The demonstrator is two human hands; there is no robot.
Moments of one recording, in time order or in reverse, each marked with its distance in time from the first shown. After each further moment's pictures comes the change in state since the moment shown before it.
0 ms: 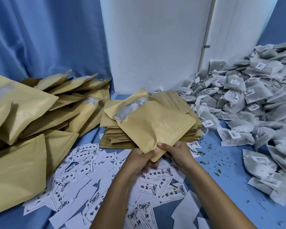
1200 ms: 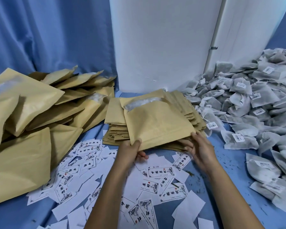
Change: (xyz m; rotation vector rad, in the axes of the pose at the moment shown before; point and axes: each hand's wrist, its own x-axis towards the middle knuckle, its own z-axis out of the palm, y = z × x) left_hand -0.006 0.011 -0.026 -0.120 0.179 0.075; right_hand 0.005 -0.019 -0.050 0.419 0.121 -0.069
